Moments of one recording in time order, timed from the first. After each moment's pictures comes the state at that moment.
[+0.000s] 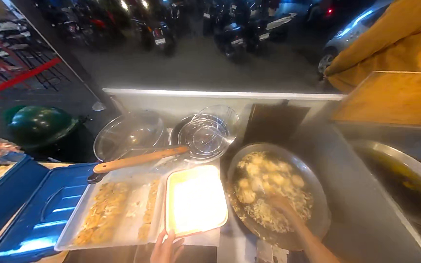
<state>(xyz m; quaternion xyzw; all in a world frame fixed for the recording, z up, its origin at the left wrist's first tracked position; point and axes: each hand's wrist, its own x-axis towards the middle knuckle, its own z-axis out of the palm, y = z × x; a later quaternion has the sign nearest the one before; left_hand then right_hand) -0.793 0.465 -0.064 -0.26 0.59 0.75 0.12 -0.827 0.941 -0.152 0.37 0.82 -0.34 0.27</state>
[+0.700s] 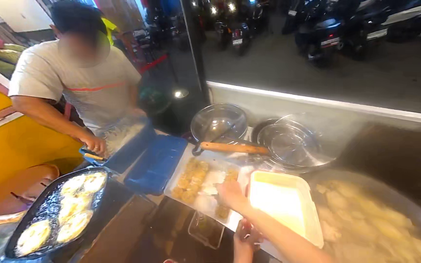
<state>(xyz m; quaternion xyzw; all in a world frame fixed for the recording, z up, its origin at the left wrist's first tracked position) -0.796 0.456 -0.057 -0.24 0.55 0.79 0.12 -0.951 0.450 0.052 -0.23 0.91 -0.12 0.32</state>
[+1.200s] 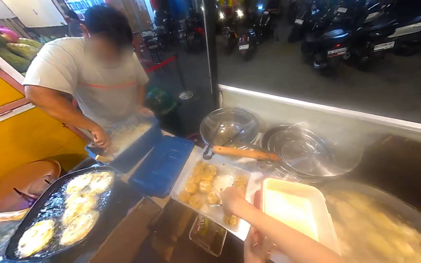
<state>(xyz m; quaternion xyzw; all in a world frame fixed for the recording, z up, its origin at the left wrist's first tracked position) -0.802 0.449 -0.061 -0.20 0.54 0.81 0.13 -0.955 0.409 0.051 -0.24 0.89 0.01 0.38</state>
